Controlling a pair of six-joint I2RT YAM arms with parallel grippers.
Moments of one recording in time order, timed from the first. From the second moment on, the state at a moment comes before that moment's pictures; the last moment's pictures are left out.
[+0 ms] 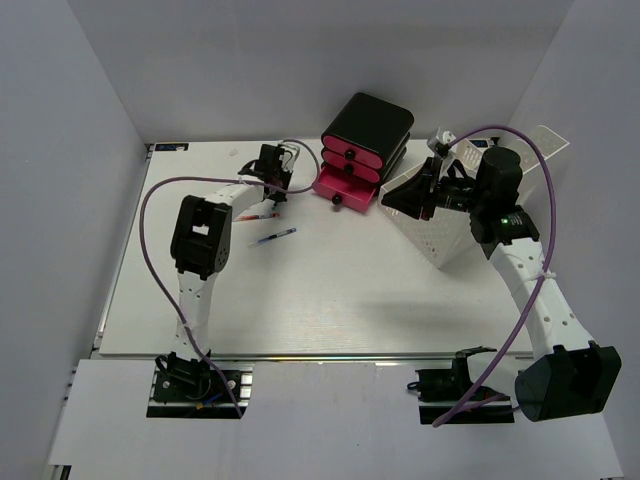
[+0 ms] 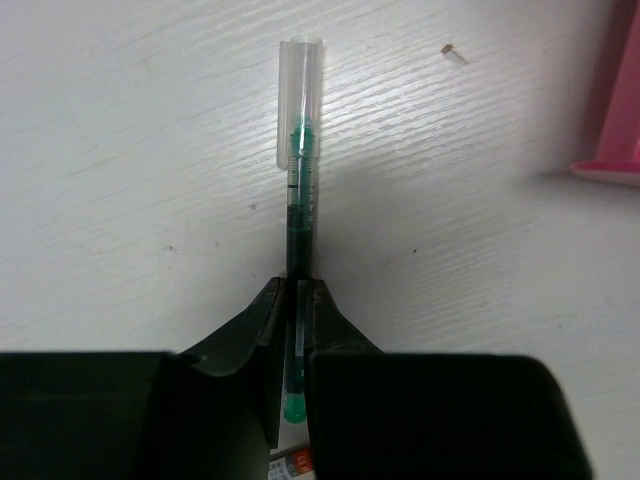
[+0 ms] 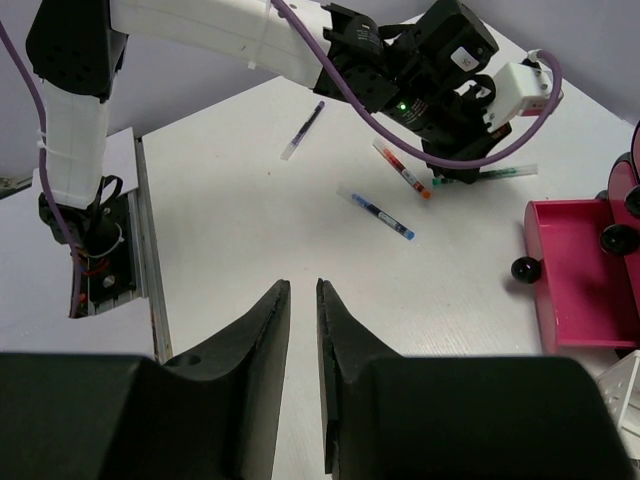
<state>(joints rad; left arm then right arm) -0.34 2.29 1.74 -0.27 -0.06 0.08 0.17 1.17 1.11 -0.11 -1.09 0.05</state>
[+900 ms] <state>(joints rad) -0.34 2.04 1.65 -0.29 0.23 0.20 0.16 1.16 1.11 -0.08 -1.11 0.06</state>
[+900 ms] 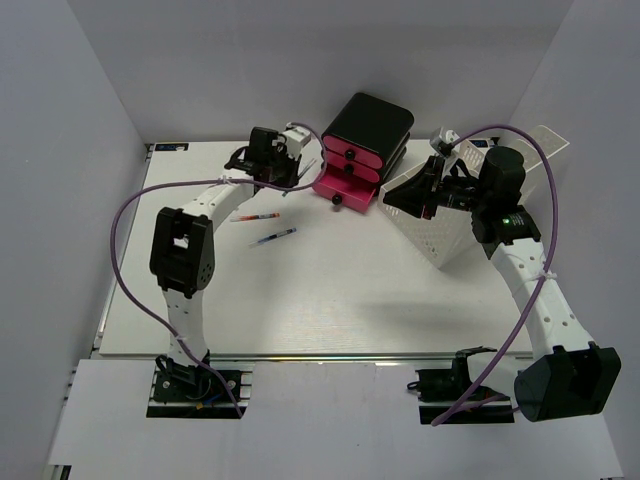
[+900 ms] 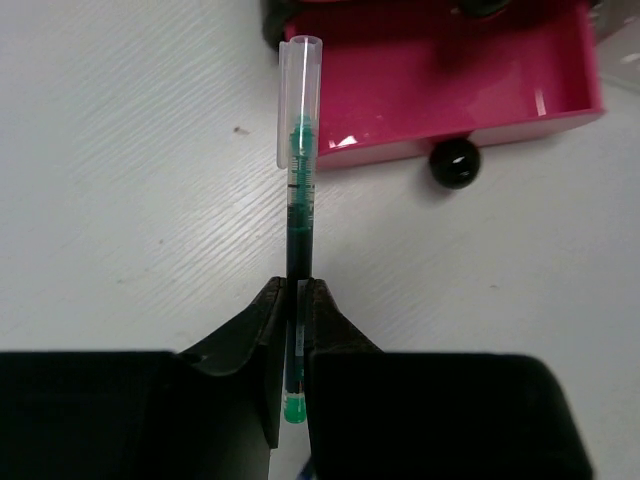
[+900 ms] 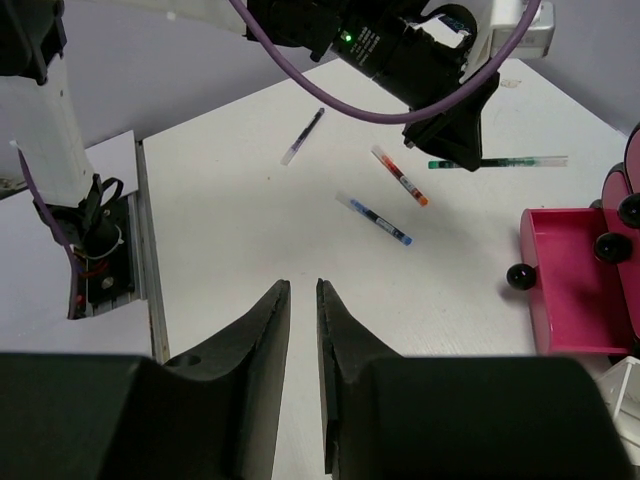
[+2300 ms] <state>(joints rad) -0.34 2.22 1.79 -0.26 0.74 -0.78 0.14 1.14 1.10 -0.08 -1.12 0.07</state>
